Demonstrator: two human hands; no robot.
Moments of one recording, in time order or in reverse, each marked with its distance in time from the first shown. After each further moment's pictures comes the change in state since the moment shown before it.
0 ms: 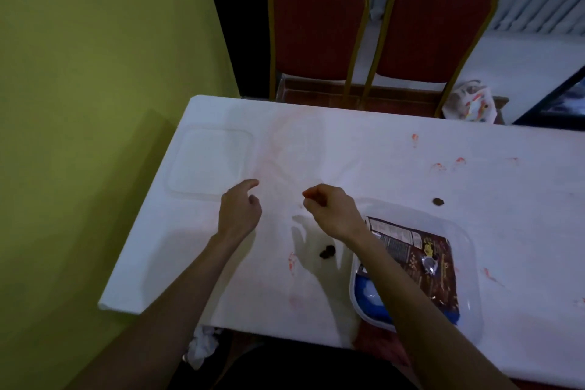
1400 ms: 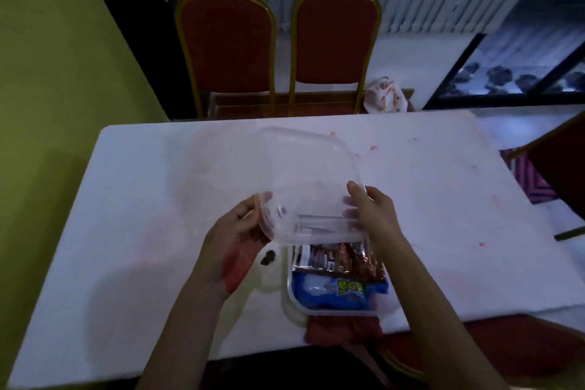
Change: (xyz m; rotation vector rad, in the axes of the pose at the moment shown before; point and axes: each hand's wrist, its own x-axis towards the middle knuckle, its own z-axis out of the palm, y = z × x) left_hand -0.085 0.139 -0.001 -1.365 -0.543 -0.384; right_hand -0.078 0.082 -0.115 0.667 0.529 0.379
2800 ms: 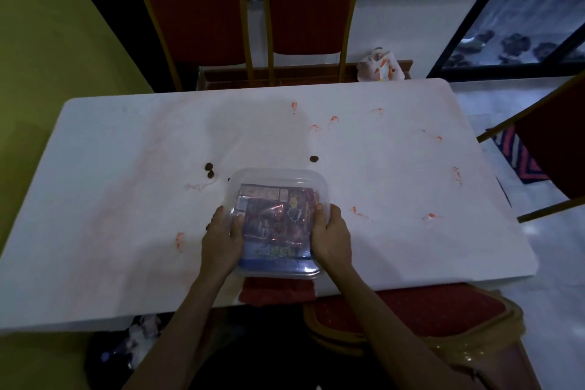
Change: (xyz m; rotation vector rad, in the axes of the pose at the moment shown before) left_hand 0.008 -0.152 0.032 1.215 0.405 0.277; right_hand -0.018 0.104 -0.076 -0.401 0.006 -0.087
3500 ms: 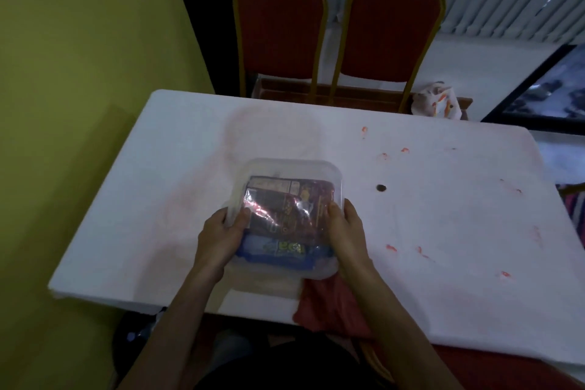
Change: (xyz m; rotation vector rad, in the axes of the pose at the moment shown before) left_hand 0.039 -0.051 -0.111 -0.253 0.124 -0.235; right_hand -0.009 -0.099 0.072 0.317 -0.215 -0.004
